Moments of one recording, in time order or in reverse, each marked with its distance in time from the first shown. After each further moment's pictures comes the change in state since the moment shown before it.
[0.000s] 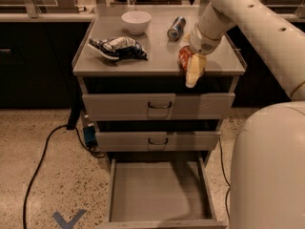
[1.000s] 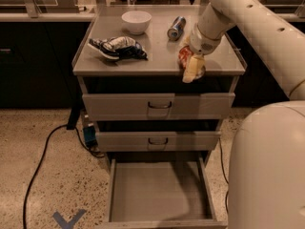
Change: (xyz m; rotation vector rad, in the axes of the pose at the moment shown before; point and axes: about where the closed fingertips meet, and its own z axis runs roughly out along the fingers) arm 0.000 0.001 0.004 -0.013 0.003 -0.001
